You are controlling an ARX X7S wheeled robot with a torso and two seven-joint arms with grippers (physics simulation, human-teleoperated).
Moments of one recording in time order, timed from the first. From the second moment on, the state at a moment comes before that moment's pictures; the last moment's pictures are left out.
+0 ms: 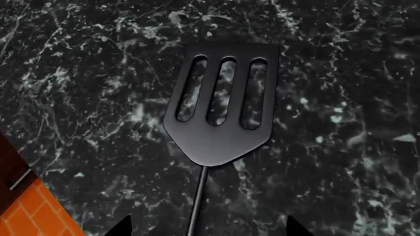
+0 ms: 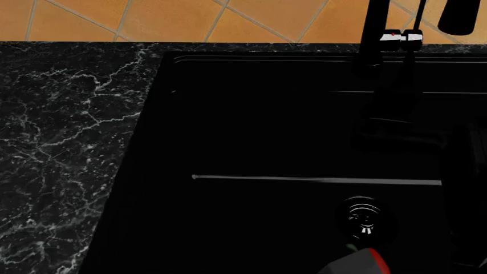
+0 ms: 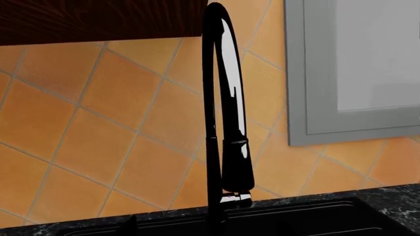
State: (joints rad) left arm -2.09 -1.24 2.47 0.58 -2.24 0.15 -1.35; right arm 0.71 0.59 0.16 -0.68 1.10 1.04 0.70
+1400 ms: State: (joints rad) left arm -2.05 -1.30 2.39 0.58 -2.13 0.32 -1.36; right arm 0.75 0.61 0.17 -0.69 1.18 1.05 0.76
